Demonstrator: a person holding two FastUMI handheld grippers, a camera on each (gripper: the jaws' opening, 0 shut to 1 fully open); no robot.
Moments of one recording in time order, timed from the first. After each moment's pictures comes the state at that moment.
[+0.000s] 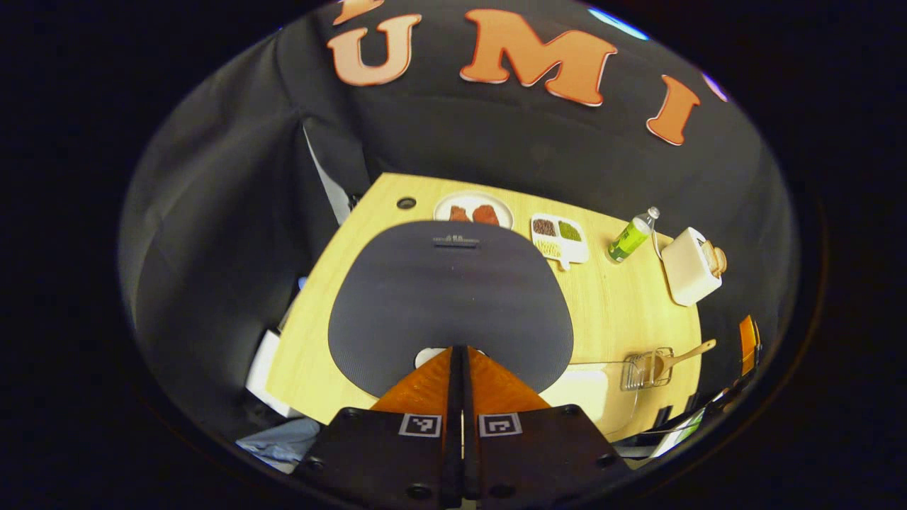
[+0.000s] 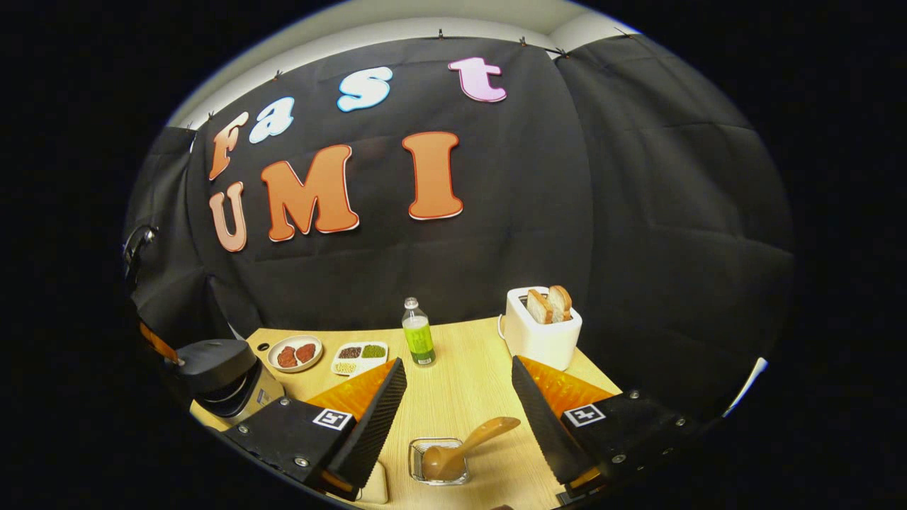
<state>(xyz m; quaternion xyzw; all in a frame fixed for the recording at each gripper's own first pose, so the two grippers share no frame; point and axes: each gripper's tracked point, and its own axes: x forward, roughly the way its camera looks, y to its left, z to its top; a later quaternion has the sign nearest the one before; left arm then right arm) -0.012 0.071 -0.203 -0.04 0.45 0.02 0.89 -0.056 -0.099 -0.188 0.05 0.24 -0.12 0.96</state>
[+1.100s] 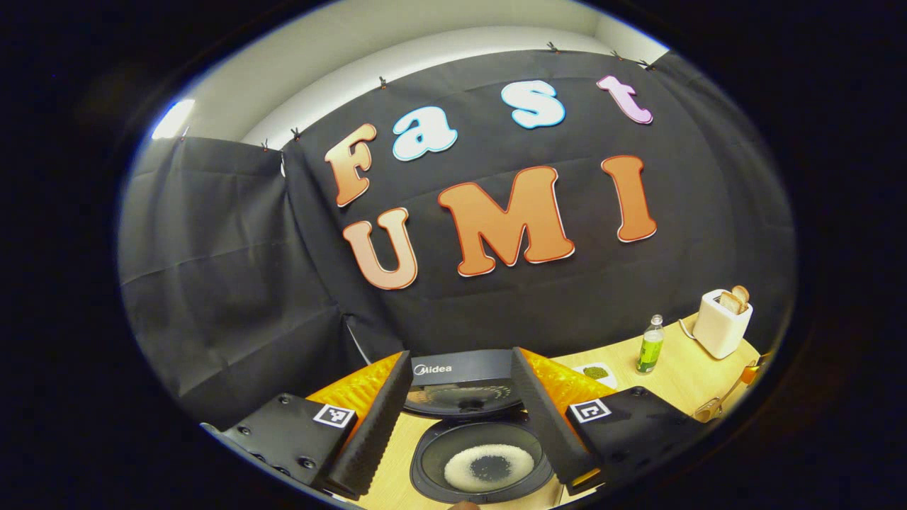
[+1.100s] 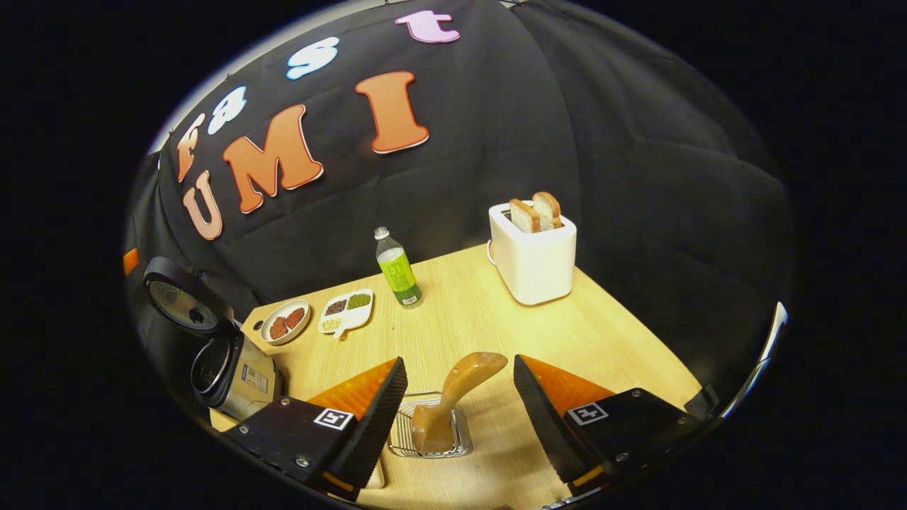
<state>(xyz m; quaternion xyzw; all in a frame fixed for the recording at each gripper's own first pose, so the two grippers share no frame) 0.029 0.038 -0.040 0.11 0.08 0.07 0.99 -0.086 -0.119 -0.294 0.14 0.35 -0.13 0.92</state>
